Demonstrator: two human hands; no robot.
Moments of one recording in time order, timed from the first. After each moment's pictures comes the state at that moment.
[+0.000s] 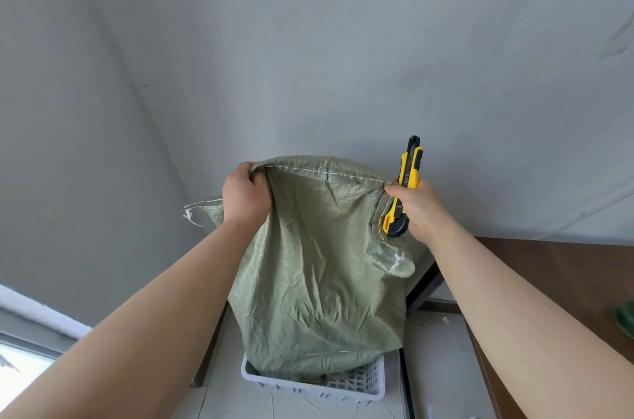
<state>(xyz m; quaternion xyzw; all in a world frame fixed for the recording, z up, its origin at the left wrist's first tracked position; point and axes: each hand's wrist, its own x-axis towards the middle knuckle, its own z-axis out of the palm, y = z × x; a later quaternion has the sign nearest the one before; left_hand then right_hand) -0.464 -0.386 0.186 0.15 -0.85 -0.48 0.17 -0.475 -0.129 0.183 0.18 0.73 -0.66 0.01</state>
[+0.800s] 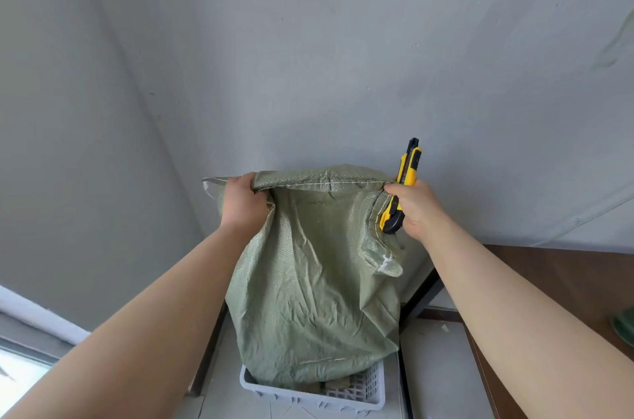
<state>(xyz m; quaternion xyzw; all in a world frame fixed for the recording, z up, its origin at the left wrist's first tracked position) -0.458 -0.401 0.187 0.12 -0.84 -0.52 0.09 -0.484 -0.141 0.197 0.22 0.69 -0.69 0.00</state>
